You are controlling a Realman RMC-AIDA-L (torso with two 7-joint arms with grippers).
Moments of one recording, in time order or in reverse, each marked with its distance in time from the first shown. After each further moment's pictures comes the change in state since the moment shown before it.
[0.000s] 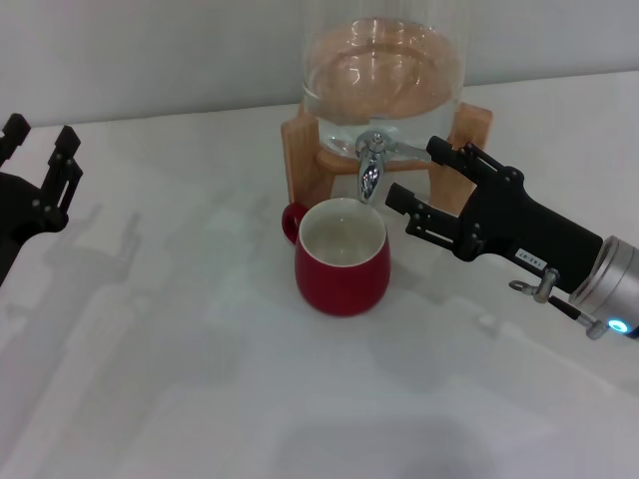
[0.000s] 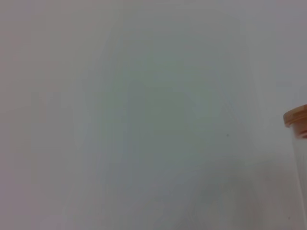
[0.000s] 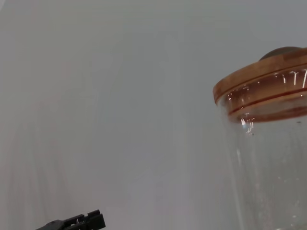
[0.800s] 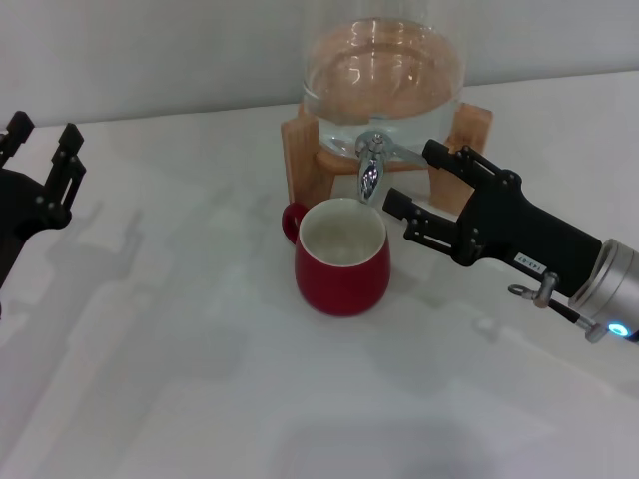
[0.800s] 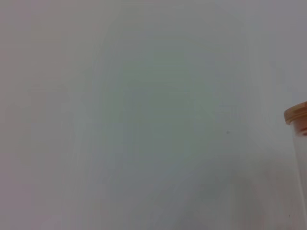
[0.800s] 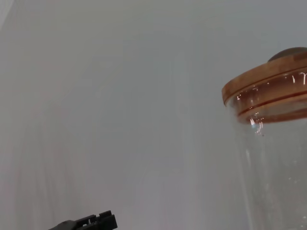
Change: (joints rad) left arm -0.010 0.000 0.000 0.000 0.000 0.015 0.000; right arm 0.000 0.000 -0.015 0.002 0.001 -0.014 0.000
